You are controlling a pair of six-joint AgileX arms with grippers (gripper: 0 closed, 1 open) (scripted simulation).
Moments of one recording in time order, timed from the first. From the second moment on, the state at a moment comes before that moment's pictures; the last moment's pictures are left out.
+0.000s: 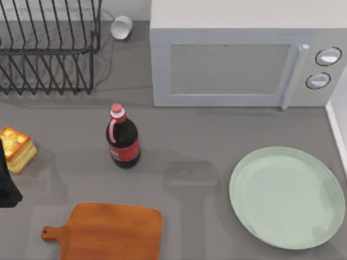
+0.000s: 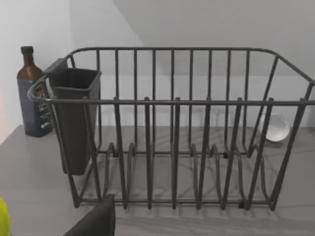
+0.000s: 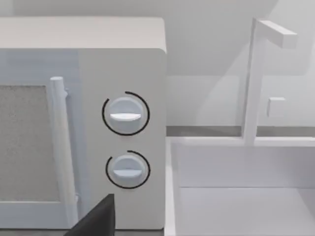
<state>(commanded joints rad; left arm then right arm) 0.00 0.00 0.00 0.00 0.00 0.00 0.00 0.00 0.00 0.00 0.00 0.00</state>
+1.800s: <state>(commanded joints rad) 0.00 0.00 0.00 0.00 0.00 0.00 -0.24 1.44 1.13 -0.74 0.00 -0.23</state>
